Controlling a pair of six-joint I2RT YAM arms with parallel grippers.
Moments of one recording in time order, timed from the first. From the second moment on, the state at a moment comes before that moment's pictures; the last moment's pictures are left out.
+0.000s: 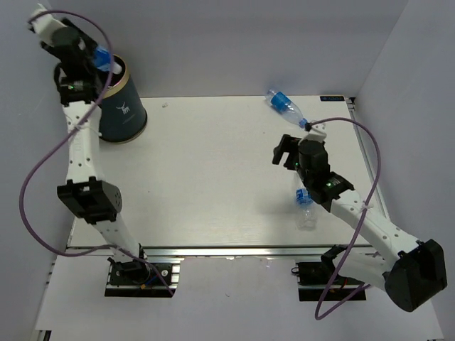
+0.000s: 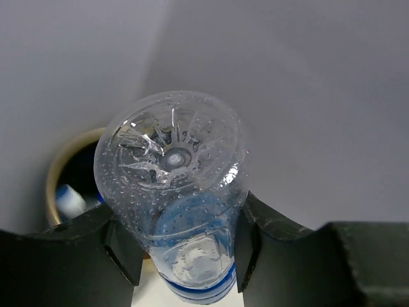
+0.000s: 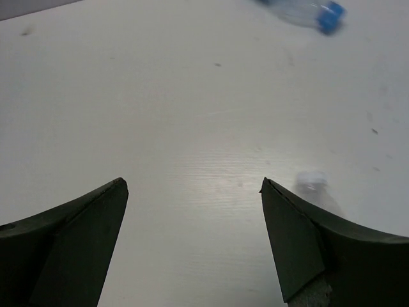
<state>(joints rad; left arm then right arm) 0.07 1.75 2.06 -0.27 -0.41 -0.42 0.58 1.11 0.82 -0.04 0.32 0.39</state>
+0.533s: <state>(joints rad) 0.29 2.08 2.29 -0.30 -0.40 -0.42 0.32 1.05 0.62 -0.43 0.41 0.57</state>
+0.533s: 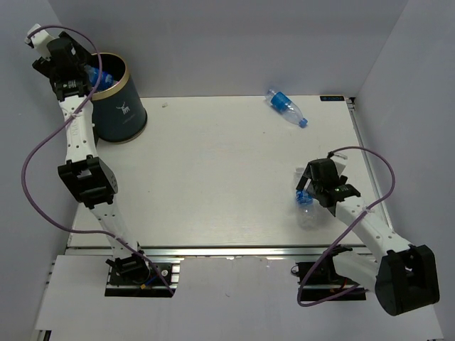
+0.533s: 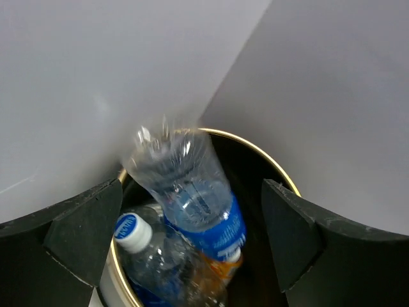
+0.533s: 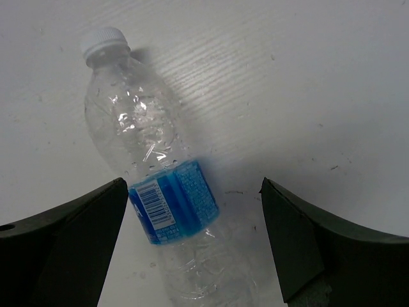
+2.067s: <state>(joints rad) -0.57 1.32 0.93 0.10 0.04 -0.73 0.66 1.46 0.97 0.13 -0.56 0.36</state>
